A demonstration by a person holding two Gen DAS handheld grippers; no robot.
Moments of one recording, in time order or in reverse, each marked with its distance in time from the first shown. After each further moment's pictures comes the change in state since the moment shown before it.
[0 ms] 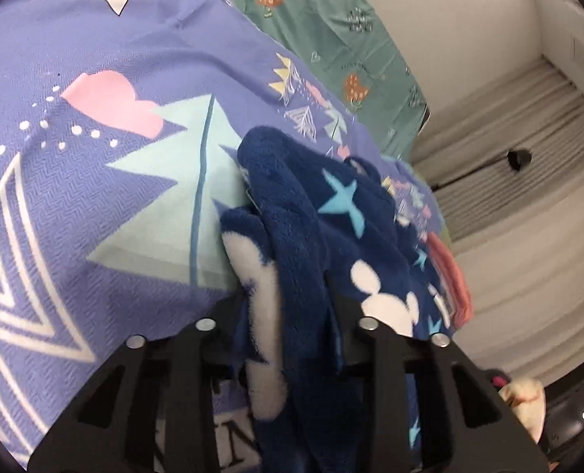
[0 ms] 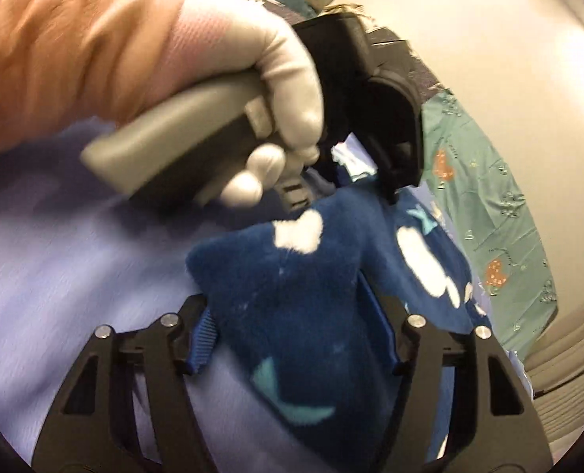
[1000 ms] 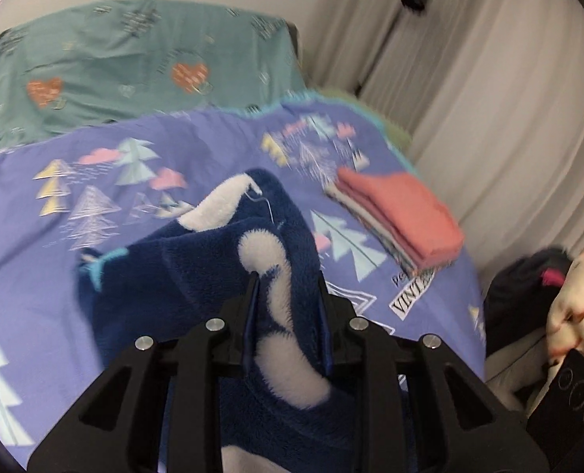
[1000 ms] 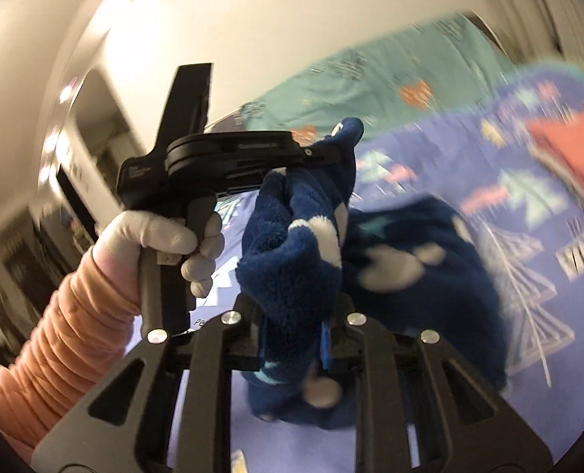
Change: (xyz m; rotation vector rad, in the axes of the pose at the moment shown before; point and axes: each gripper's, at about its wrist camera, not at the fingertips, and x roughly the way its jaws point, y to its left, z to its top) left arm 0.155 -0.347 -0.023 0.690 0.175 0.071; right arm -0.130 -0.276 -0.233 1.322 -0.266 0.214
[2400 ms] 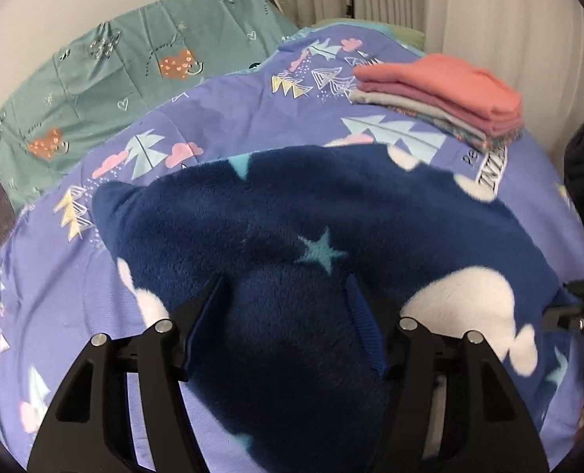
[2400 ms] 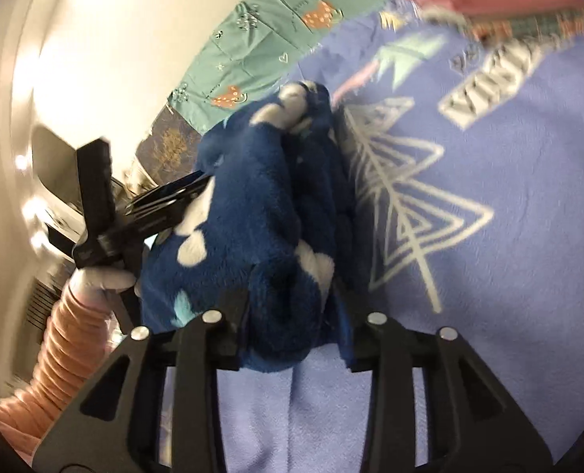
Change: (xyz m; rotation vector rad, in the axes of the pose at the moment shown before) left arm 0.055 -0.002 -0.060 0.291 0.120 0.260; right arm -0.012 -0.142 -0.053 0.272 0.162 -0.057
